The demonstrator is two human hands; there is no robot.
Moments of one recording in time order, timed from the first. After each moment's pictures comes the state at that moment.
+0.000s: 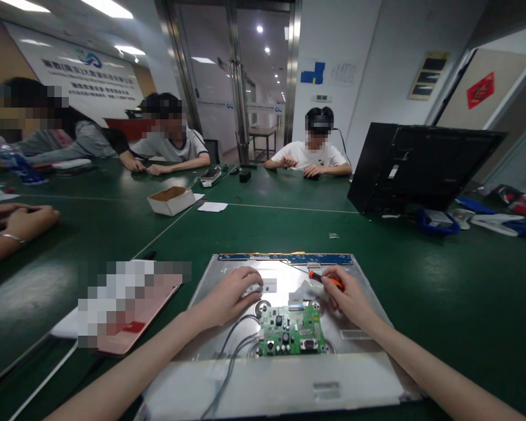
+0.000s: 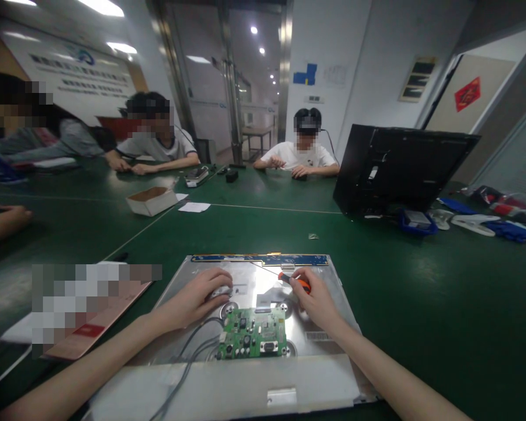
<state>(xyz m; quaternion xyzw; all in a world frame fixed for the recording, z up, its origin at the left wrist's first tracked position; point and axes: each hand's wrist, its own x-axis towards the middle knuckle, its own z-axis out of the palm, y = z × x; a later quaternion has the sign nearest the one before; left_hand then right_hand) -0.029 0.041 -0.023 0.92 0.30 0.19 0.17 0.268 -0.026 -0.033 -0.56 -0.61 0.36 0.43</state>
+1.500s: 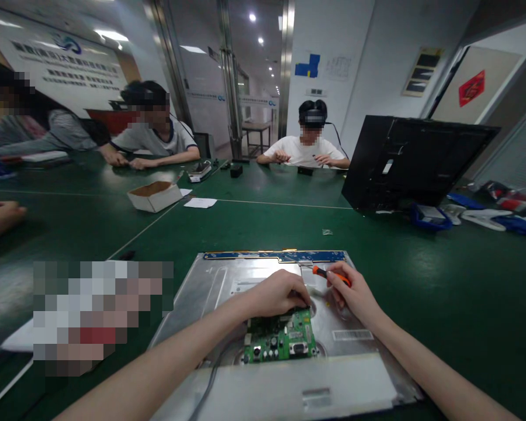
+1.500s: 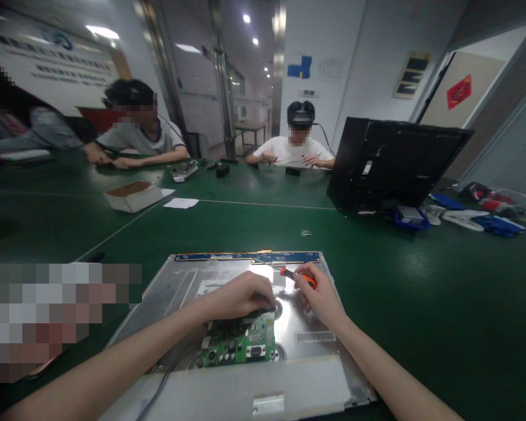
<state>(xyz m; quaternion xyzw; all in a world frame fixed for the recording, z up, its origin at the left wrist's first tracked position) 0.087 0.044 -0.011 0.92 0.15 0.13 0.33 0.293 -0.020 -0.047 -0.55 -0.54 0.41 0.49</state>
